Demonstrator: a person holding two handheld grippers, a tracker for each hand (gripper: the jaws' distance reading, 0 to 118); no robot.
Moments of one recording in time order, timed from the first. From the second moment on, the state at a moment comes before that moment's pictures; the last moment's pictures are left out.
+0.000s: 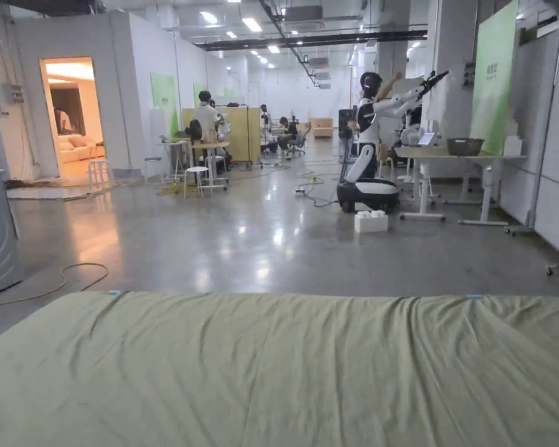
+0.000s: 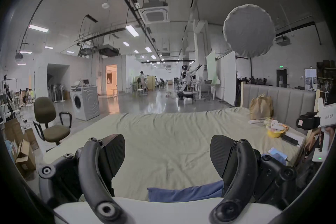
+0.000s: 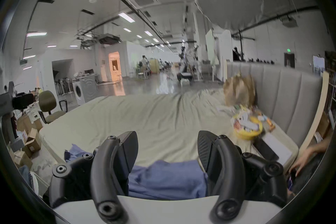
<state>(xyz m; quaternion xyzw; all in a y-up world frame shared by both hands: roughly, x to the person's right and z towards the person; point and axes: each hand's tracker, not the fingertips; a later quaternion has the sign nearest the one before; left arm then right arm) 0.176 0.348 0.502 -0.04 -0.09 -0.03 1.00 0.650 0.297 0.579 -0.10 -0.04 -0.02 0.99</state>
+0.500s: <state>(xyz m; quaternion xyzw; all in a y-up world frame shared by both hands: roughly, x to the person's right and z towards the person) 0.194 0.351 0.519 -0.06 -0.12 0.00 0.99 0.597 0.313 0.581 -0.06 0.01 -0.02 1.00</state>
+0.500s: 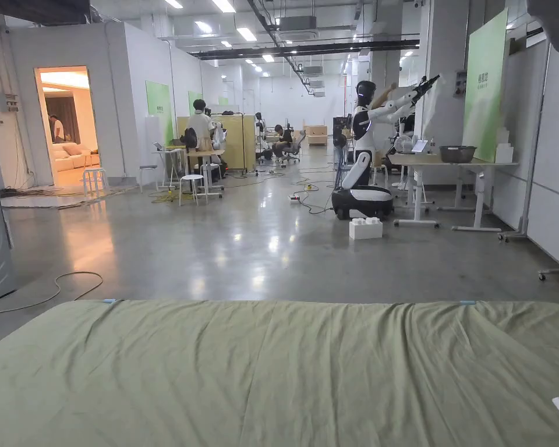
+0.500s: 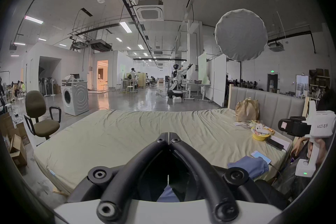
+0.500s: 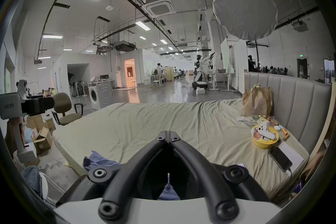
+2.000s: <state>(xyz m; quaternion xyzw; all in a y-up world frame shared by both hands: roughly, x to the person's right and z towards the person) 0.071 0.091 0.327 -0.33 -0.09 0.42 0.84 0.604 0.242 0.577 -0.24 0.01 -0.17 0.96</state>
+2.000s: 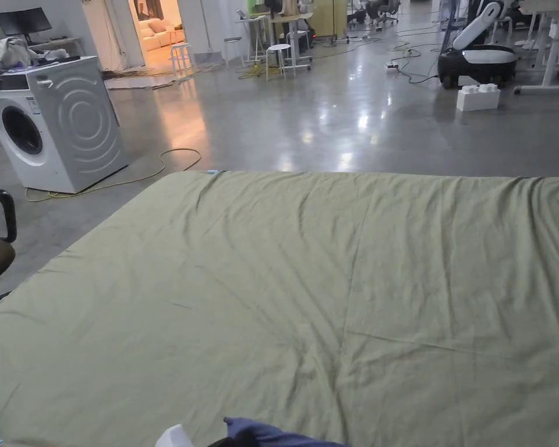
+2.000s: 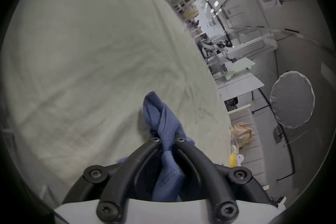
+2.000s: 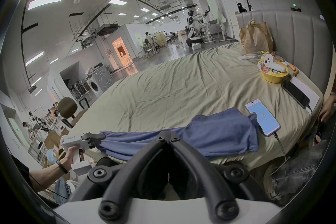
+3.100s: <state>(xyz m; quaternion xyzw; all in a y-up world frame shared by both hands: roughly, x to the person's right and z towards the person) 0.284 0.180 0.342 -0.34 -0.24 0.25 0.87 0.674 0.197 0.646 -0.27 -0.10 -0.23 0.93</state>
